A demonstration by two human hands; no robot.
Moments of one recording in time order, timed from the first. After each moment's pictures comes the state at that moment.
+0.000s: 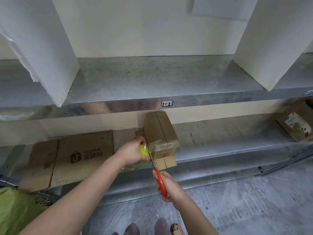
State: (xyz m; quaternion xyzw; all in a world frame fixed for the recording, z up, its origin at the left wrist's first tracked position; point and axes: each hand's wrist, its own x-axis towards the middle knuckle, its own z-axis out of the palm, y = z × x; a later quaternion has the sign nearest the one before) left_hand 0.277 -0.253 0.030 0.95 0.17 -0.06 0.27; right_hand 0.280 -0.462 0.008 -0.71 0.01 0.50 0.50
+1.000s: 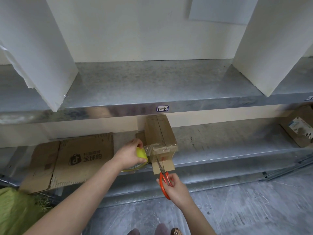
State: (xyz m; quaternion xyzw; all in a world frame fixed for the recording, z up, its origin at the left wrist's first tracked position) left_hand 0.275 -0.254 0.031 0.94 0.20 -0.05 0.27; right_hand 0.300 -0.487 -0.021 -0.84 -0.08 0.35 0.41
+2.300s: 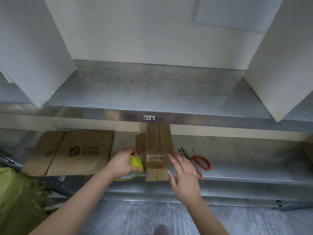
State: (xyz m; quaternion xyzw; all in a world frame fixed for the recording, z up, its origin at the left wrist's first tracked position) left_hand 0.274 -0.277 0.012 0.91 0.29 -0.04 0.31; right_hand 0.404 -0.510 -0.030 -0.86 -0.45 -0.03 0.25
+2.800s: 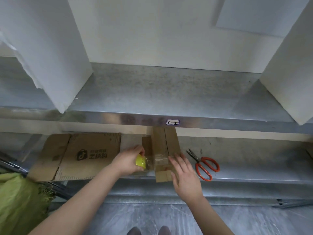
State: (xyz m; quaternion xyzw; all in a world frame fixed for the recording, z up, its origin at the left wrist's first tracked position) left_hand 0.265 -0.237 0.014 0.96 0.19 -0.04 0.22; right_hand 0.387 -0.474 -0.042 -0.87 -0.46 -0.01 0.20
